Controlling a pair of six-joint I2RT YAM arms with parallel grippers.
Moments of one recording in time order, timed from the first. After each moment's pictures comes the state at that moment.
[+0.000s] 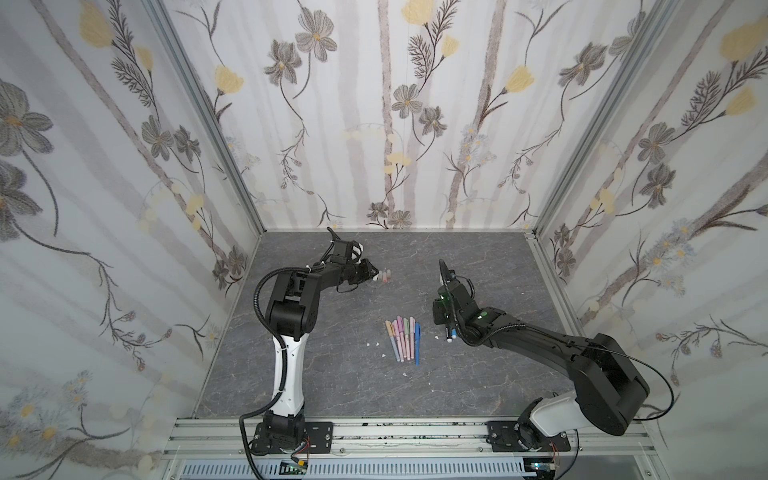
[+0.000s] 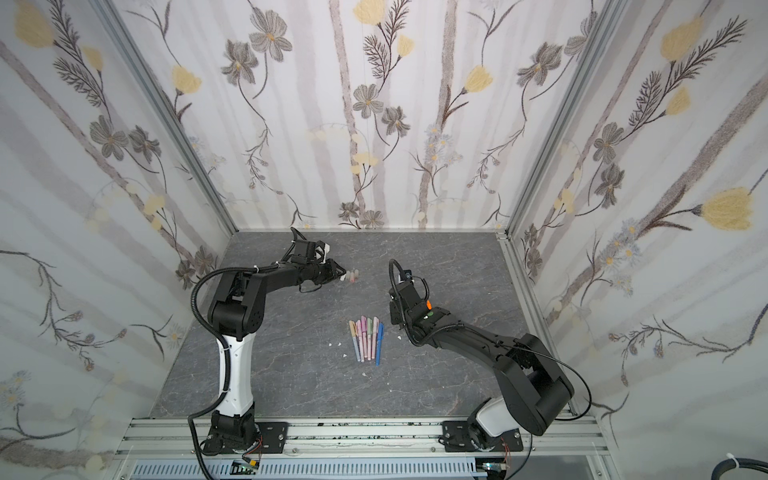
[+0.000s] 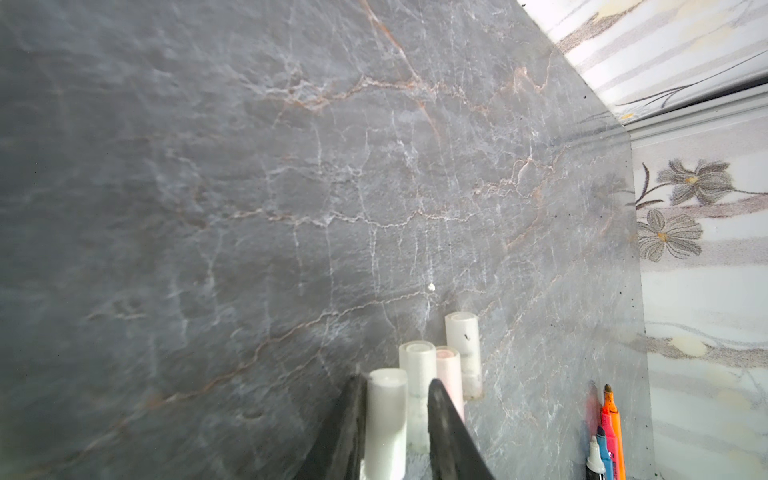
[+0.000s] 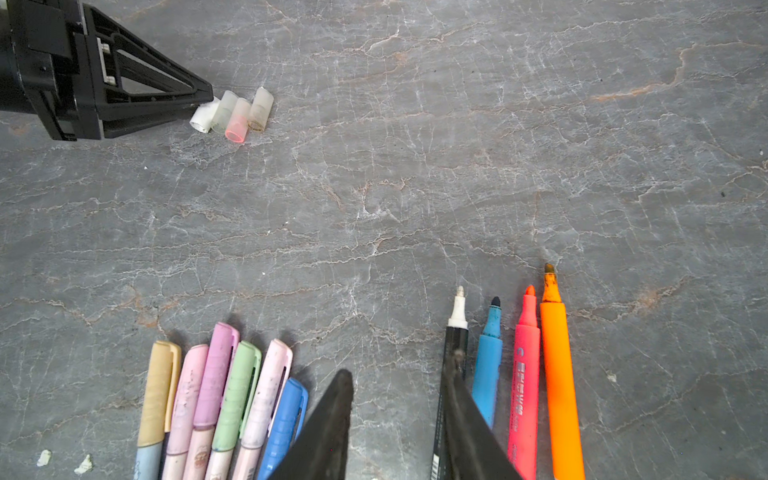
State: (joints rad) left arm -0.24 2.24 1.48 -0.05 0.51 -0.54; right arm 0.70 1.47 0.84 -0.16 0.32 0.42
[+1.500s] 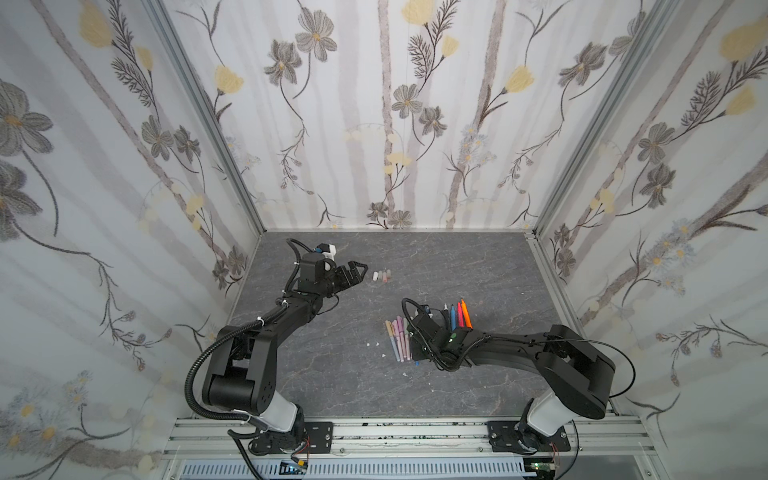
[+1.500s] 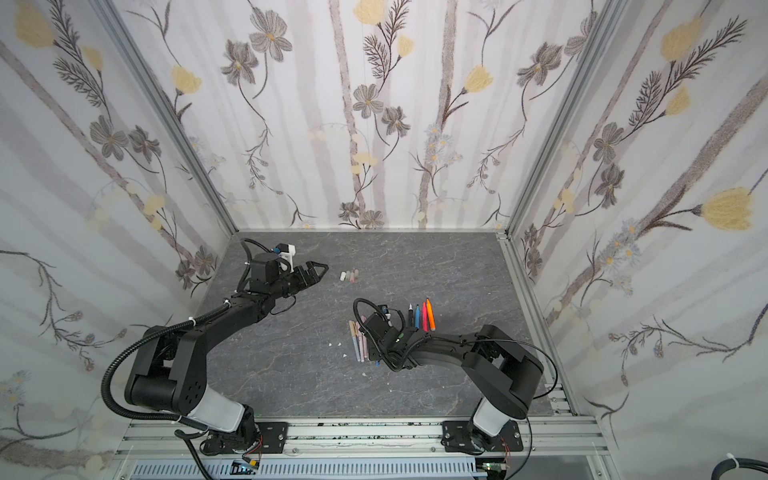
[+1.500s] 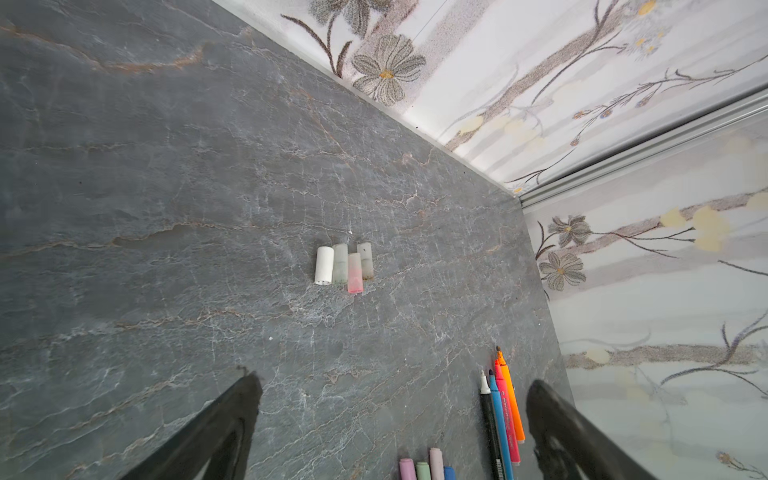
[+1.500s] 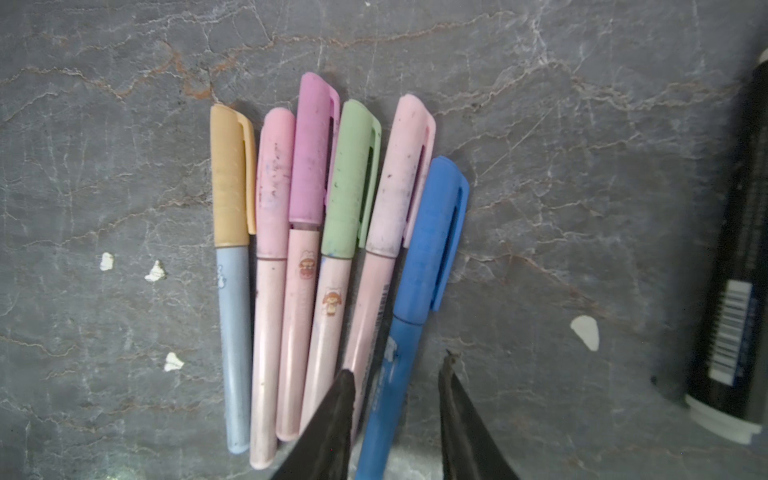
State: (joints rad) left arm -0.18 1.55 0.86 0.20 0.45 -0.66; right arm 0.97 1.63 0.82 -0.24 0.21 0.74
